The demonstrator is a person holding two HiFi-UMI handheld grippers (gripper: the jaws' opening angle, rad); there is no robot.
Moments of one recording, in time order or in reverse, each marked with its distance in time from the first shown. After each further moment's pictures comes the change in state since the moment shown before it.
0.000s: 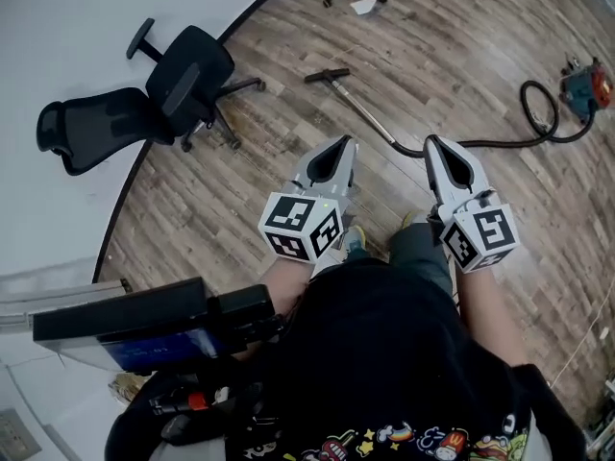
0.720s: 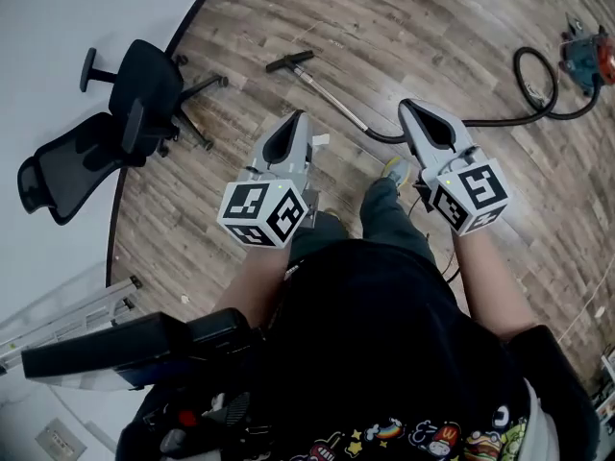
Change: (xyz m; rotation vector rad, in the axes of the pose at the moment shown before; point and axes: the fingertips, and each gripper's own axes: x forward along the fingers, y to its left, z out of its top) left arm 0.247 0.037 0.025 -0.041 0.086 0.119; right arm 0.124 -0.244 -0.009 0.089 0.115 0.083
